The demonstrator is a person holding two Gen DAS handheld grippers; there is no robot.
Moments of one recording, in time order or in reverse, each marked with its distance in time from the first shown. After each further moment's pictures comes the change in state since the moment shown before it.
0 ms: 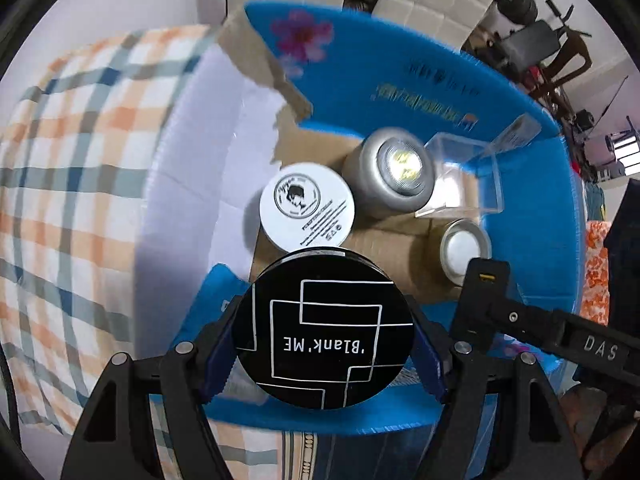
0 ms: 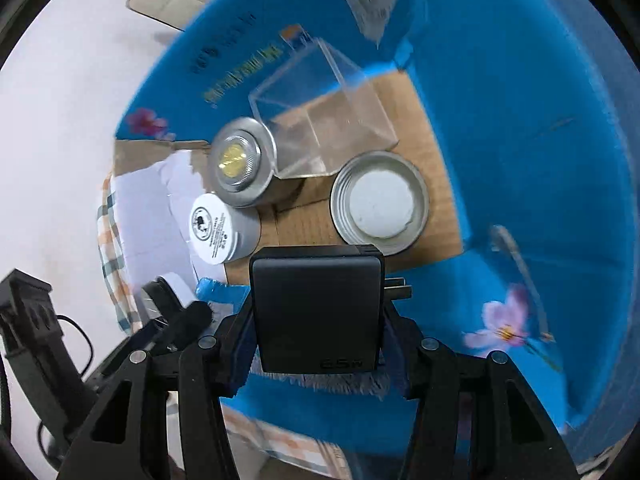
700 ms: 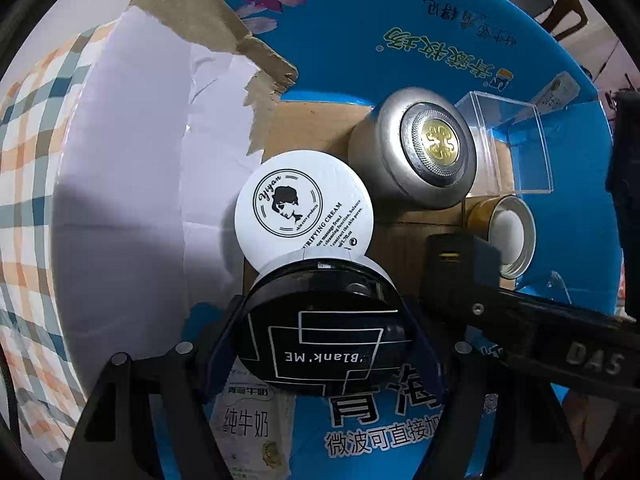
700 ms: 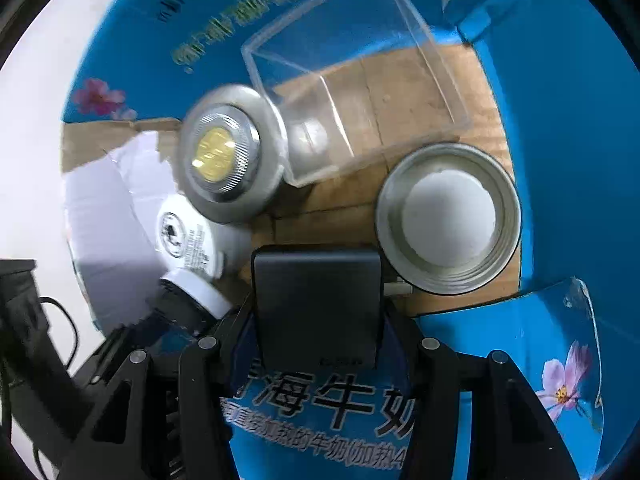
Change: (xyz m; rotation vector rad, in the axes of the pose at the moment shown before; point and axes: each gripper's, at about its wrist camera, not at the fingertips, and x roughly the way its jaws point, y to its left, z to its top) left arm 0.040 -0.002 0.011 0.111 0.100 0.022; right arm 0.068 0.036 0.023 -0.031 0.104 -0.103
